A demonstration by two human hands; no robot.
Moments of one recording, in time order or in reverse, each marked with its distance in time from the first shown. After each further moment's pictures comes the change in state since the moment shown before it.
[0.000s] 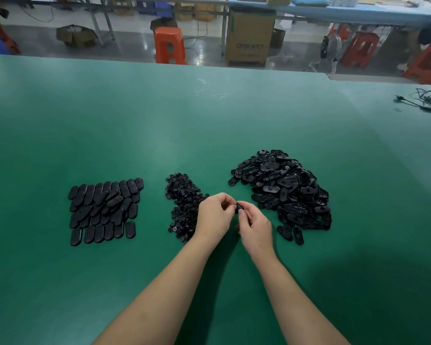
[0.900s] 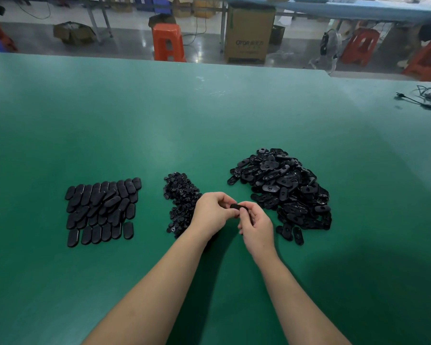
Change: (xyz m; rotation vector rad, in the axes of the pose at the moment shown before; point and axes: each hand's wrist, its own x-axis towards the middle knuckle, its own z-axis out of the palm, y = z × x) left_hand 0.012 -0.003 -0.009 -0.106 -0.159 -0.104; right_hand 0.003 0.004 -0.001 0.181 -0.011 0.036
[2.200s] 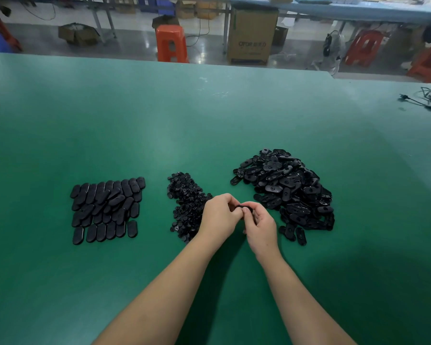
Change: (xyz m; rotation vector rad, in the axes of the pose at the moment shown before) left_hand -0.012 0.007 0.012 0.249 0.108 0.116; right_hand 0.000 -0.004 -0.001 -0.014 0.014 -0.011
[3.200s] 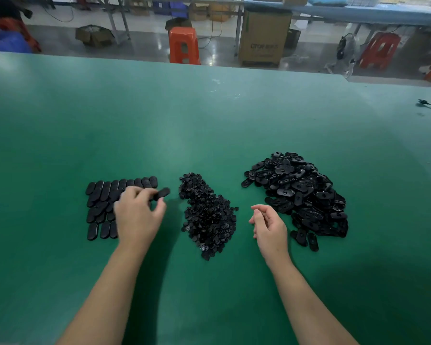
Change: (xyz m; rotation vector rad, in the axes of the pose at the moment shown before) left_hand -0.019 -0.116 -0.128 0.425 0.601 0.016; right_hand -0.003 -0.002 0.001 -0.059 -0.014 0.007
